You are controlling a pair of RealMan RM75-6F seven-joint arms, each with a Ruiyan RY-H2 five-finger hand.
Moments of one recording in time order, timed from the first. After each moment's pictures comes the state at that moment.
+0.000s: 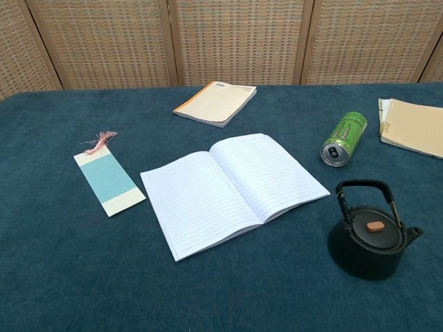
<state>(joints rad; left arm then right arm) -0.10 -1.25 -0.04 -1.60 1.58 1.54 0.27 0.04 -1.21 0.04 -1.53 -1.67 1.65 -0.04</state>
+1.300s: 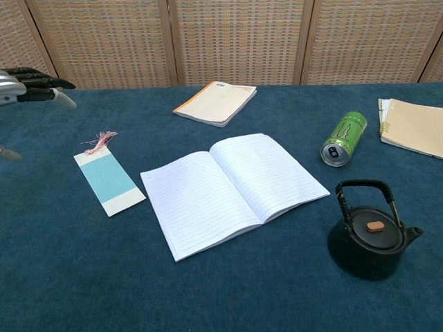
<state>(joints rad) -0.62 -1.31 -0.05 -1.06 1.75 1.02 -0.10 0.06 -1.26 0.09 -1.38 -1.50 1.54 -0.02</state>
